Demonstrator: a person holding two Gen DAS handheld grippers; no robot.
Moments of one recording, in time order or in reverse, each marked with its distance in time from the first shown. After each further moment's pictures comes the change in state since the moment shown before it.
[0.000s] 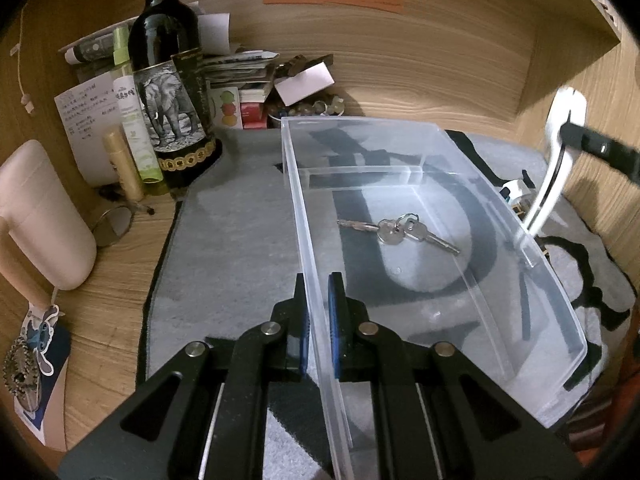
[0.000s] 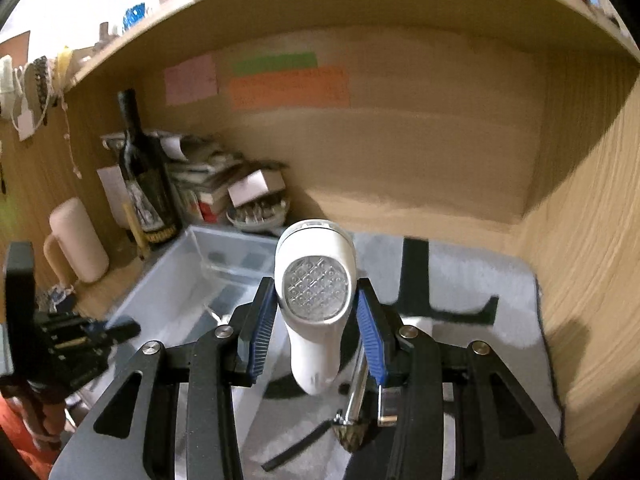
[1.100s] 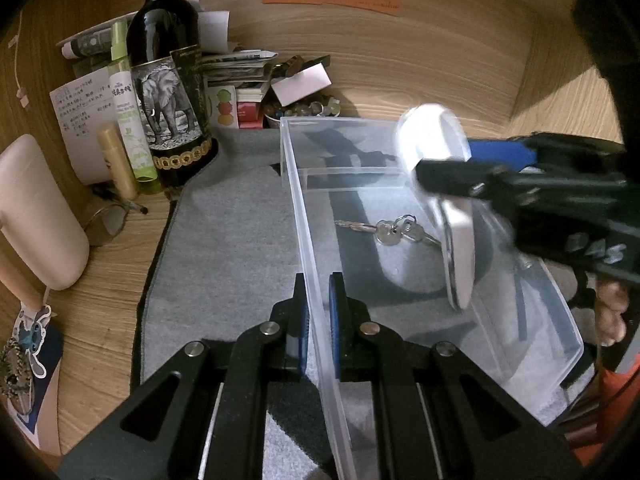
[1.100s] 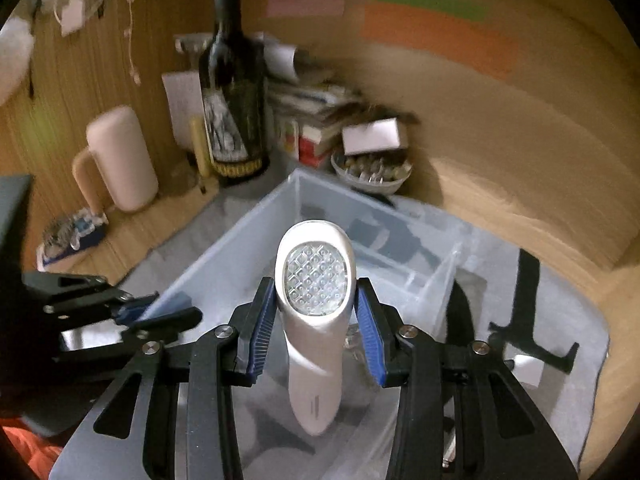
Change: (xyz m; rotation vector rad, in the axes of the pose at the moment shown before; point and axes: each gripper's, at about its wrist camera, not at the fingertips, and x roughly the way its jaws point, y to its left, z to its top) left arm 0.001 0.004 -0.001 -0.009 -0.010 -0.034; right arm 0.081 0.094 -0.004 -0.254 0.245 0.196
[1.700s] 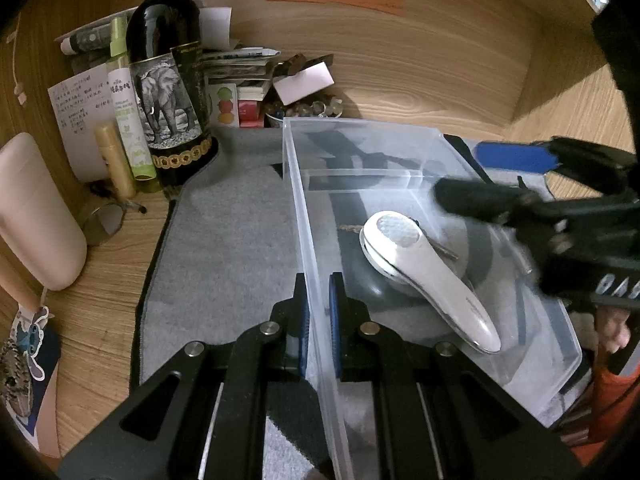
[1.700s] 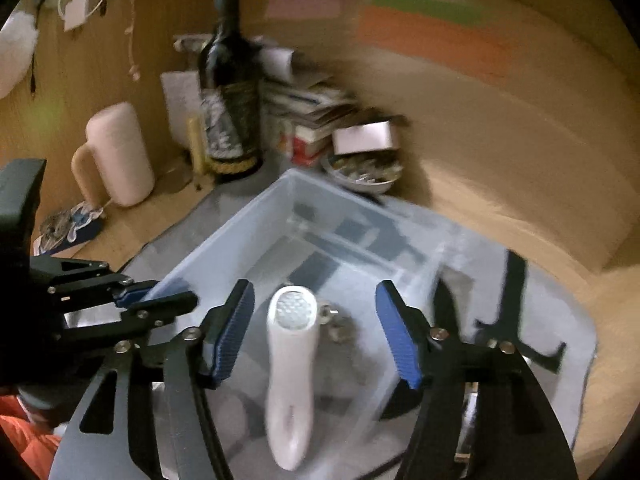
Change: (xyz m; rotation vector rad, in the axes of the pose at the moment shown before) left arm 0.002 0.001 0.004 -0.010 0.012 -0.003; right arm -0.019 -0.008 -0.005 -0.004 -0.033 -0.048
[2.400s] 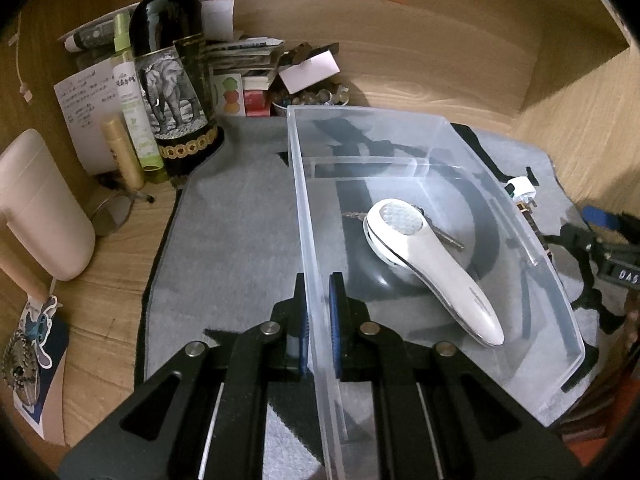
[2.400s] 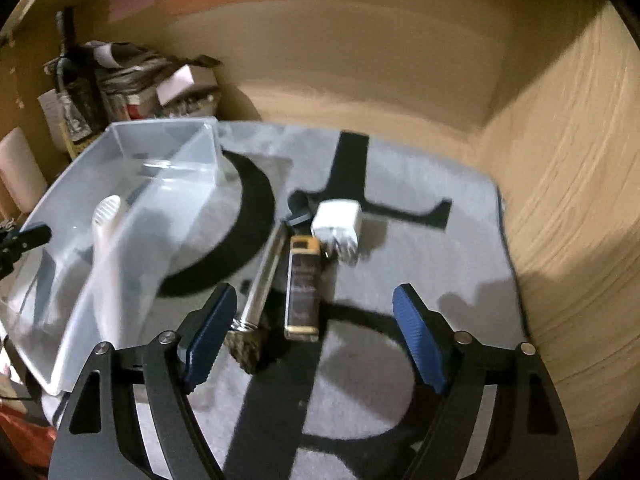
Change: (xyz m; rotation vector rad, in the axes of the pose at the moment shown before) left arm 0.002 -0.004 -0.002 -0.006 0.046 0.043; right arm -0.030 -0.113 -0.103 0.303 0.114 -0.260
